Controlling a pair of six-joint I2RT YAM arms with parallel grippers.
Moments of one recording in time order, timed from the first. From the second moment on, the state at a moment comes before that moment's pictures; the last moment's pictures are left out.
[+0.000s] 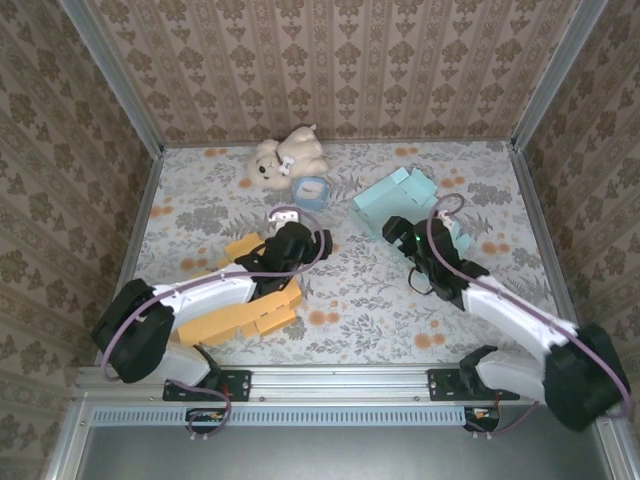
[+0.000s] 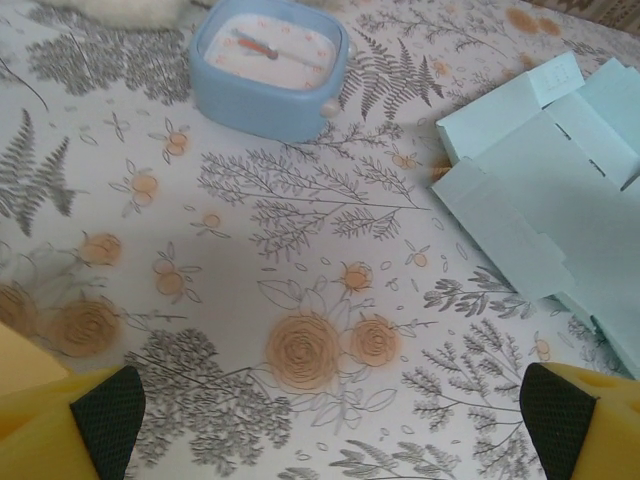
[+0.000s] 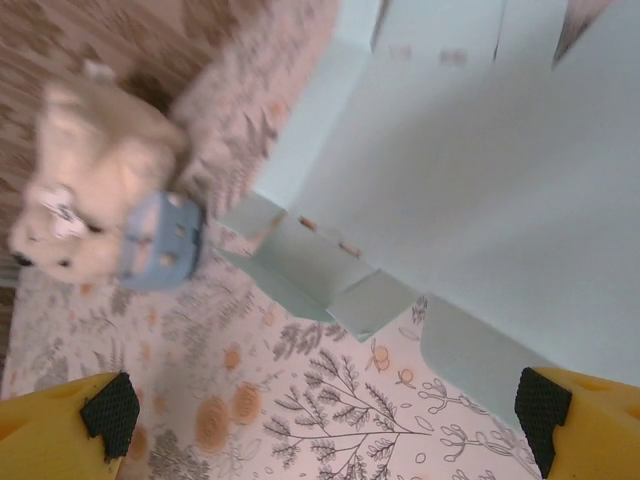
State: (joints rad) left arm -0.85 1.44 0.78 -0.01 -0.37 -0.72; right arm 0.47 1.05 0.60 -0.09 0.29 0.94
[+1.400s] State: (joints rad) left arm -0.87 2.23 1.64 -0.39 -0.33 -1.12; right arm 0.50 0.30 0.42 -0.72 0.36 0.68
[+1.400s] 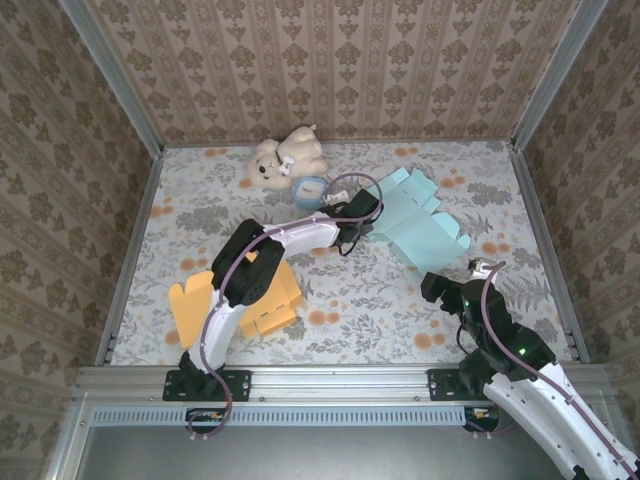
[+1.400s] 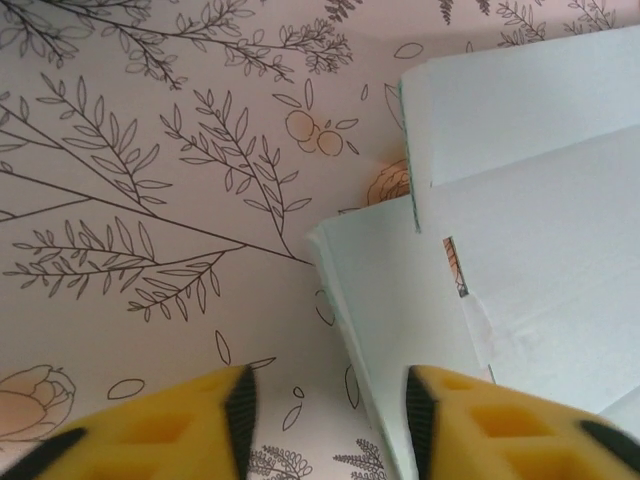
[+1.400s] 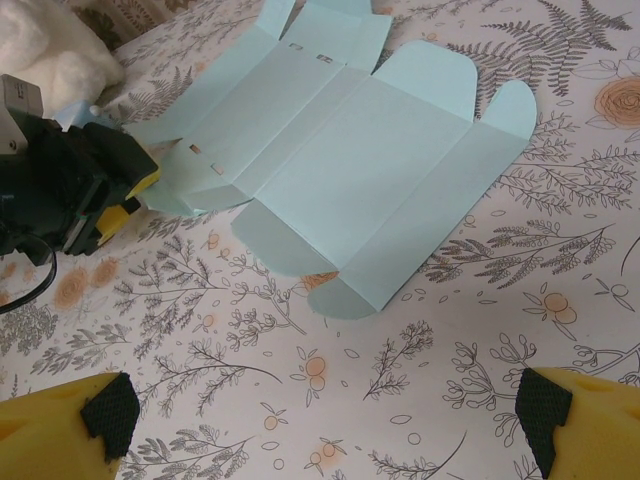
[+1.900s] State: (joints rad) left arm -0.81 2.07 1.34 -0.01 -0.14 -0.85; right arm 0.50 0.32 0.42 -0.70 0.34 0.63
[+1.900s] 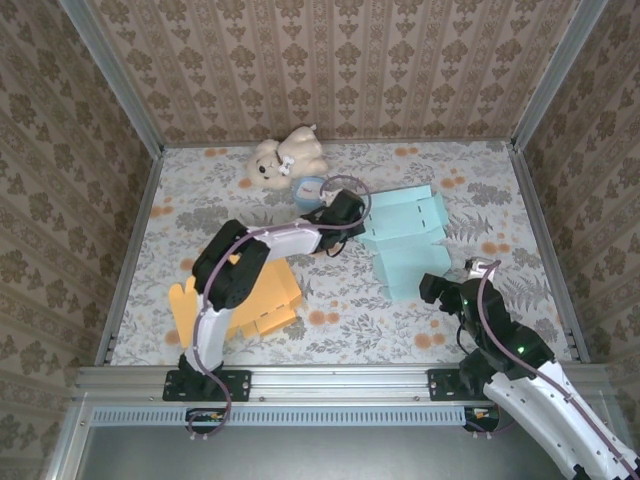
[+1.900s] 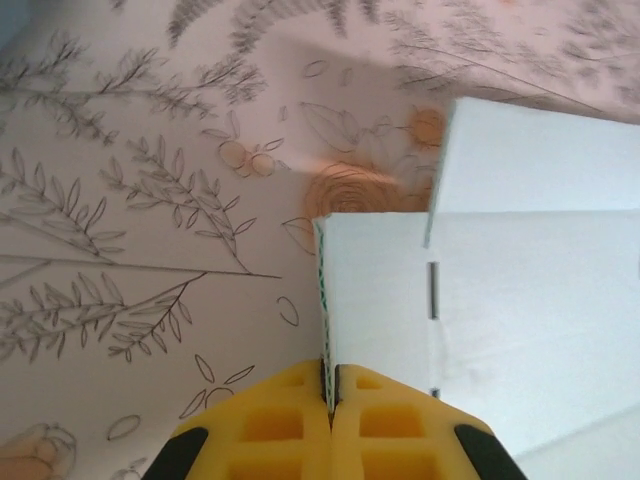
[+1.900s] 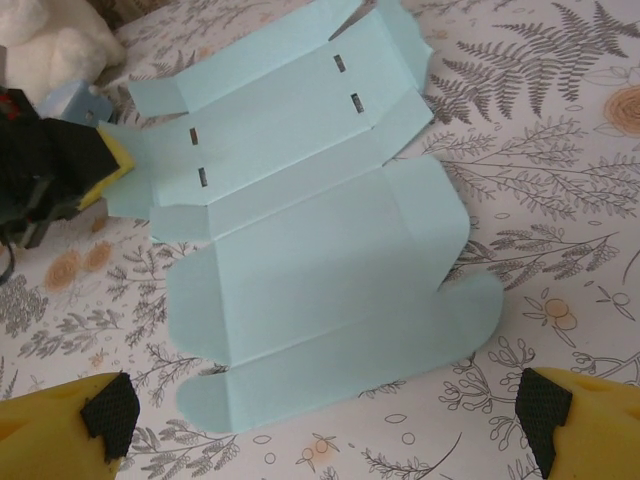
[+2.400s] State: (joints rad) left arm -0.66 1.58 0.77 0.58 0.10 -0.28; right arm 0.50 0.88 0.85 -0.52 0.21 0.33
